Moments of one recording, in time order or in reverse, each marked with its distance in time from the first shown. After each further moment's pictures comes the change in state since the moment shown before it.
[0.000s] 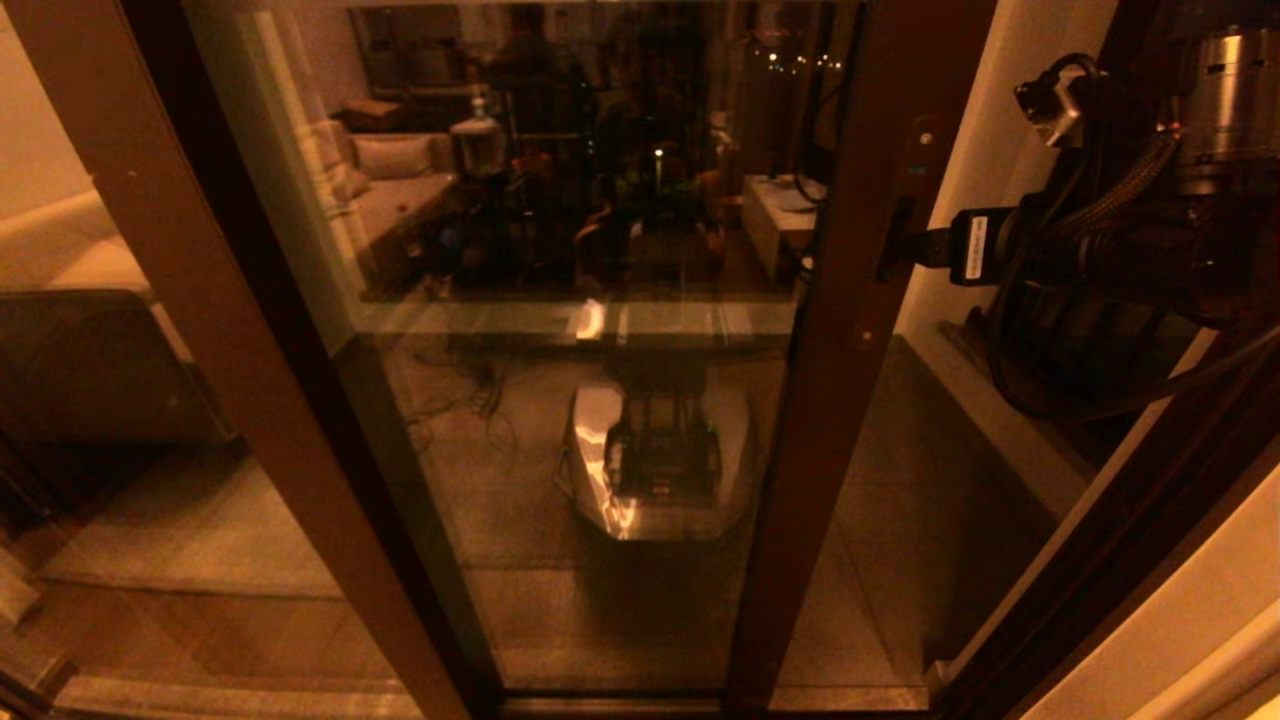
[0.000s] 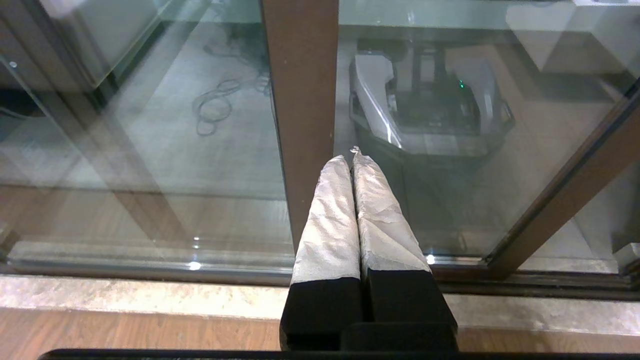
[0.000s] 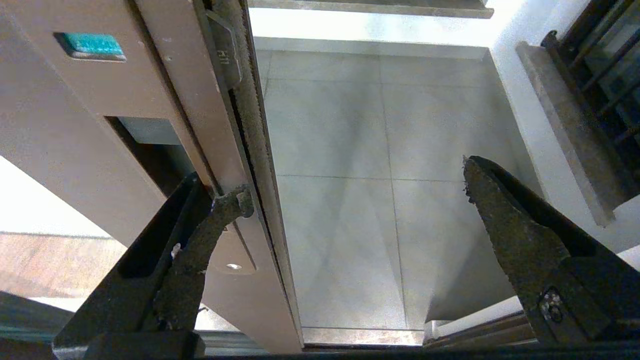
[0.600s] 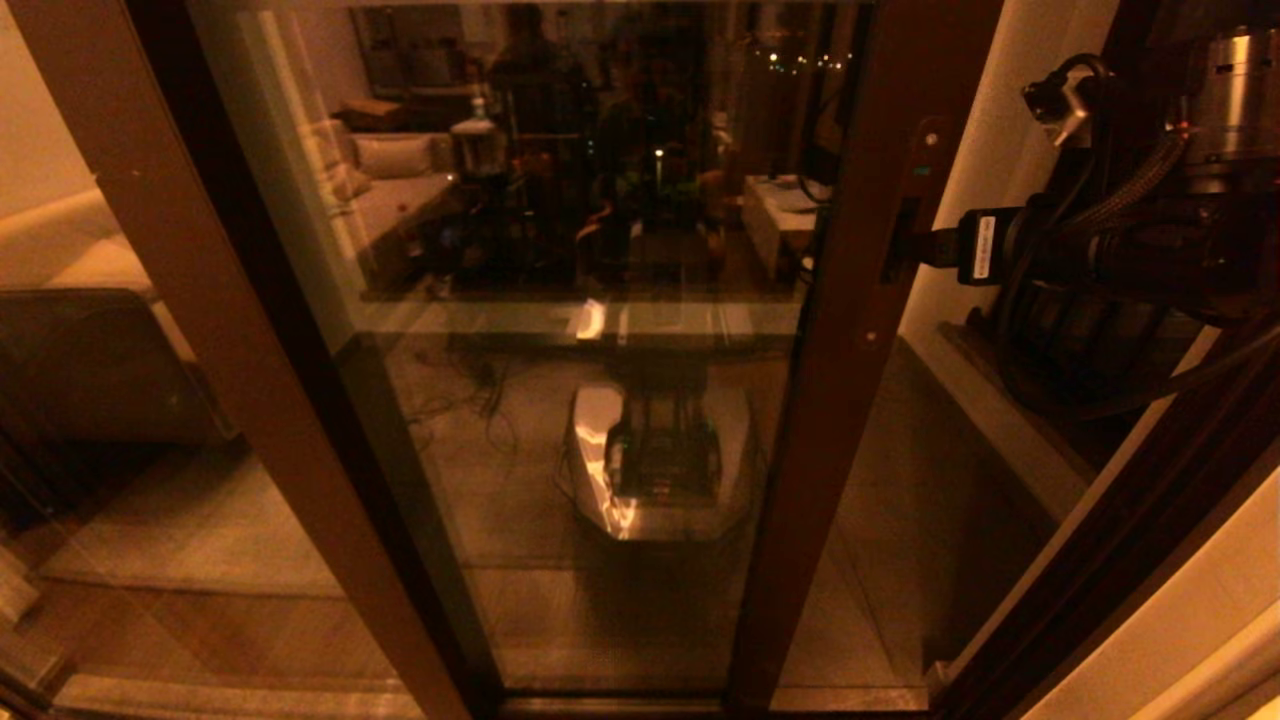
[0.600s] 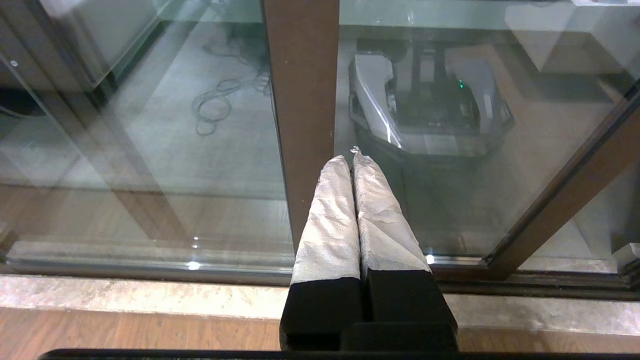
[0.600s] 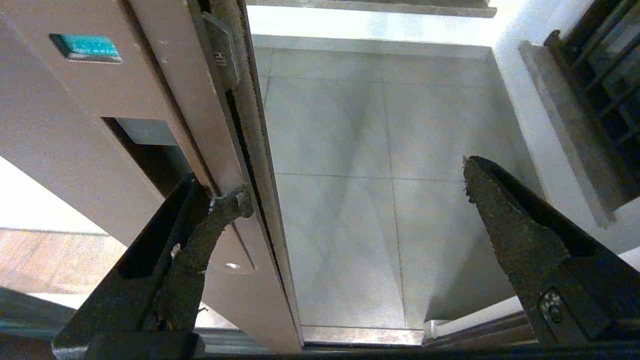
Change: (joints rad) left arm 0.000 0.000 0.000 0.000 0.000 0.000; right arm -0.047 -0.004 0.002 0.004 0.027 -0.003
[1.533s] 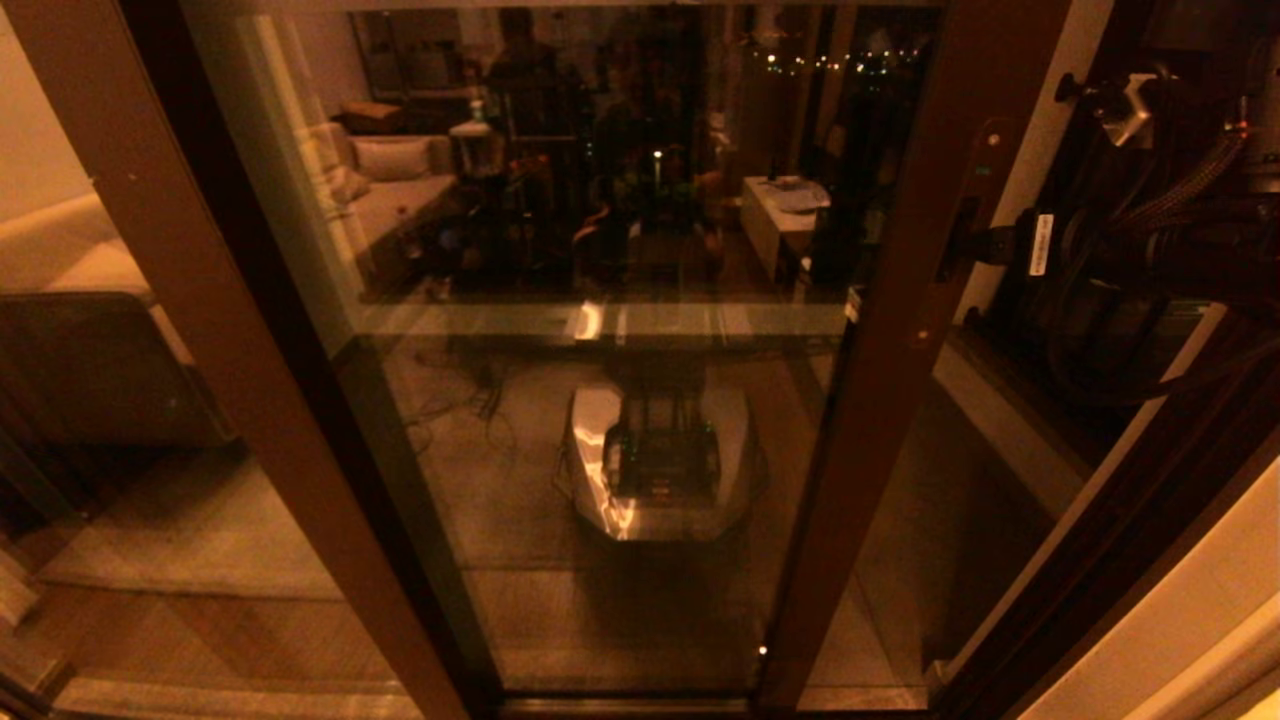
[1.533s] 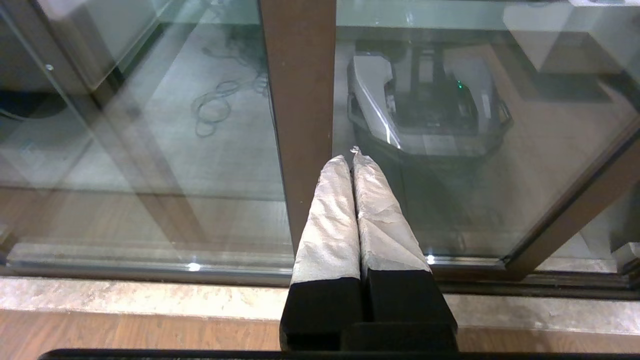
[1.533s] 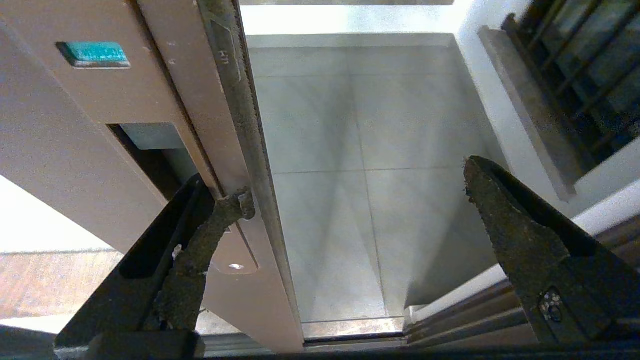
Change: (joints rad) left arm 0.000 0.000 0.000 0.000 0.000 0.000; right arm -0.074 -0.012 0.016 0.002 0.030 -0.003
